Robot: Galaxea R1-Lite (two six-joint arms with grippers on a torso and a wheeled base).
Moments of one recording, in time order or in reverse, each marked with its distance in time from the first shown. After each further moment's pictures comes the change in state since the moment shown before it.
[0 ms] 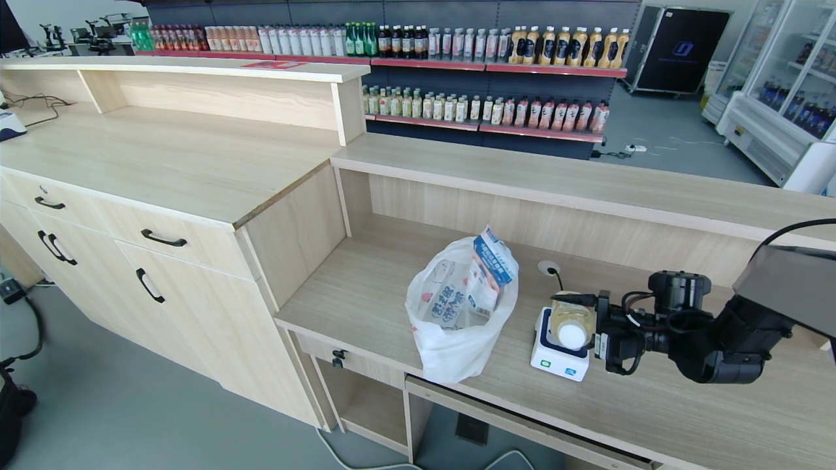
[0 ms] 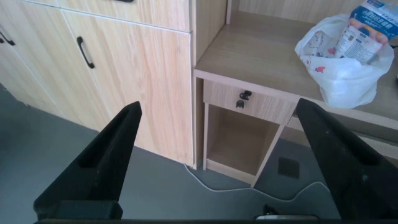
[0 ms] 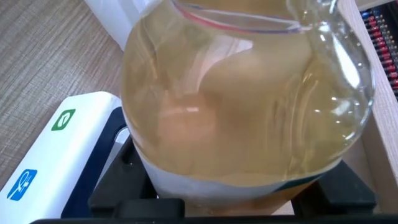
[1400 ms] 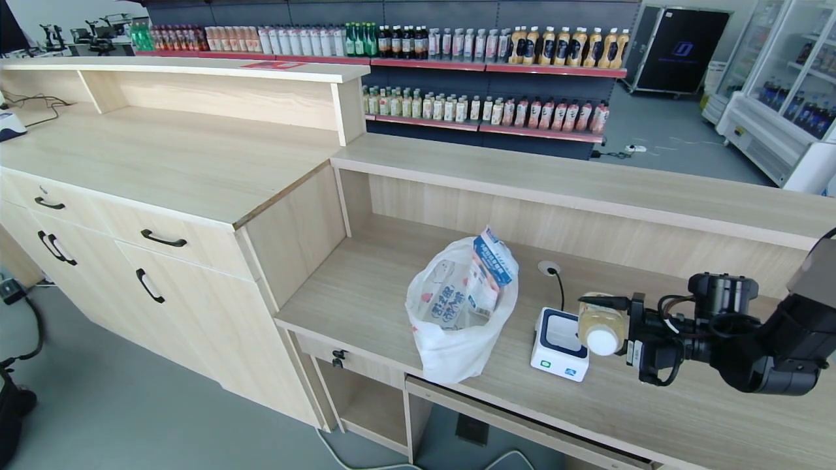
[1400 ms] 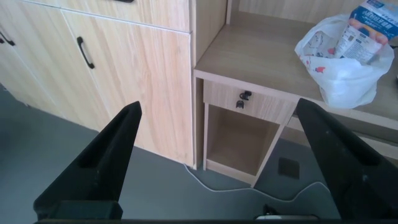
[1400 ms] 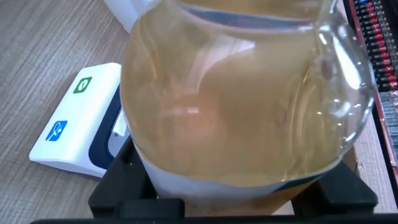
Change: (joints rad) left arm 0.000 0.000 0.000 0.000 0.000 0.000; right arm -0.078 -0.132 0.154 0.019 0.000 -0.073
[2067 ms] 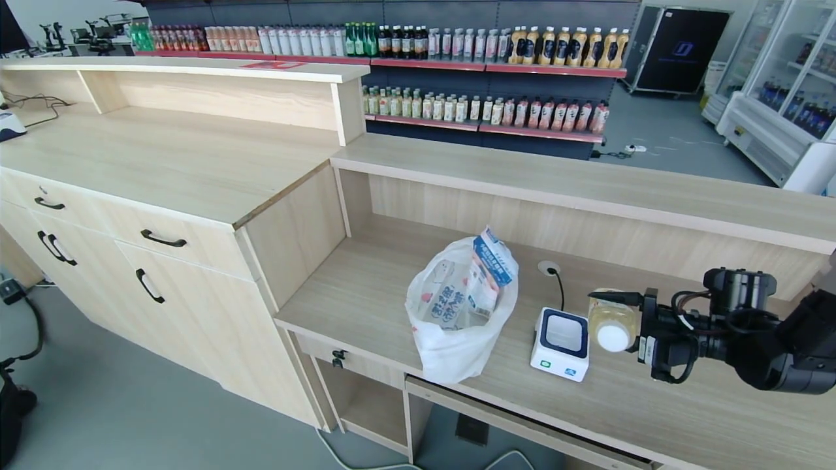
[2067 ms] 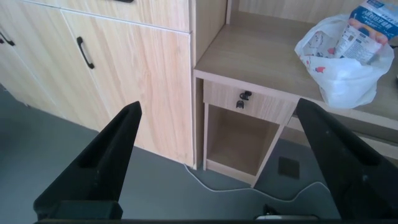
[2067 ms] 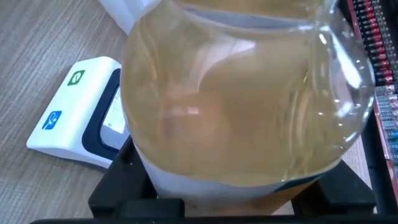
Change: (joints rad) left arm 0.000 0.000 0.000 0.000 0.000 0.000; right arm -0.029 -0.060 0.025 0.033 0.000 -0.010
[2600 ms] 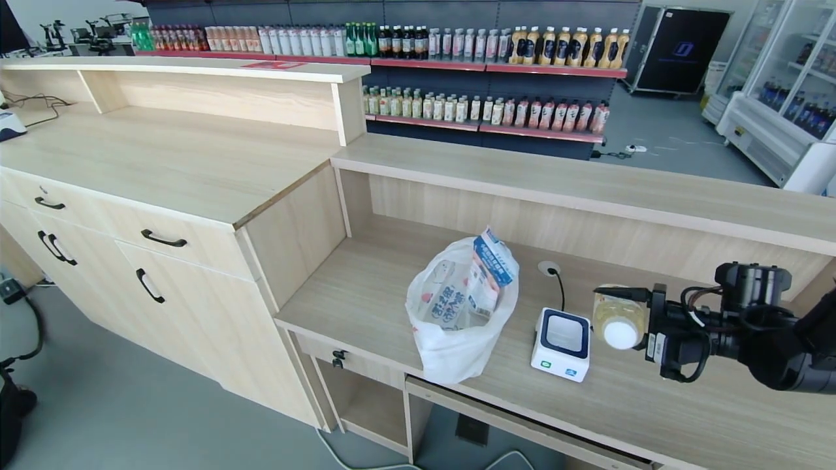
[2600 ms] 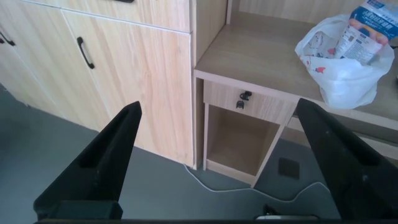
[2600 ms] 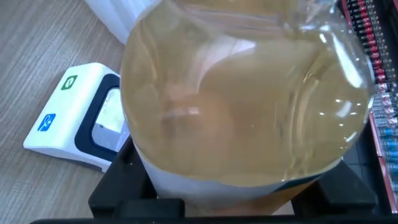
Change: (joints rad) left arm 0.000 0.000 0.000 0.000 0.000 0.000; right arm -0.005 -0.071 0.037 0.026 0.001 0.007
